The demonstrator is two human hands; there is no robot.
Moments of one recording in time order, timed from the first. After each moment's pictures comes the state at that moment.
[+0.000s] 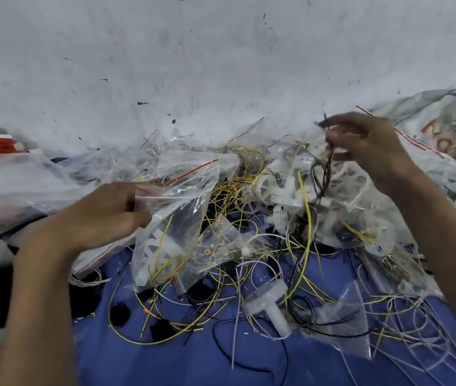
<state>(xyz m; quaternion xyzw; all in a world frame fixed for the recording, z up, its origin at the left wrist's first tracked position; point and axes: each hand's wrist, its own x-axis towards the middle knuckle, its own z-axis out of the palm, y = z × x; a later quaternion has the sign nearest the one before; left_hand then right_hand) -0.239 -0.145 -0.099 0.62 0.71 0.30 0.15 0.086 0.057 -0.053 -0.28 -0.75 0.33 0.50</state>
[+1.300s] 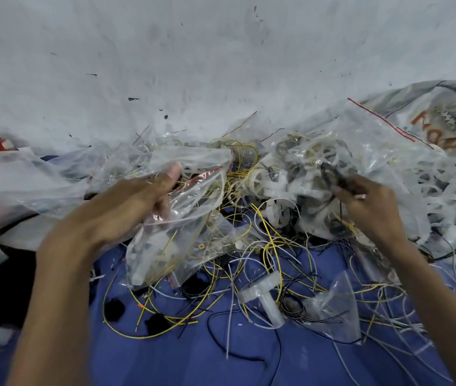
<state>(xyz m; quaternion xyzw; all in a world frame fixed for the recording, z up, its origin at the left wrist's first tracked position) -0.197 -0.144 -0.089 0.60 0.71 0.31 0.18 0.121 0.043 -0.149 -0.48 -0.74 0.09 0.46</state>
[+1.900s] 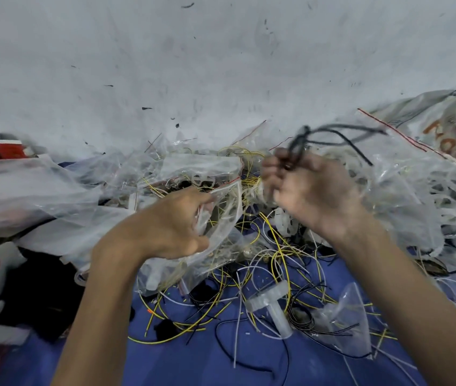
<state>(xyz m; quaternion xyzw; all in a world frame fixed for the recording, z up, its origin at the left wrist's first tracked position) -0.161 -0.135 -0.089 0.68 0.70 0.21 0.11 0.022 -0.024 -0.078 -0.05 -0.39 0.86 0.33</state>
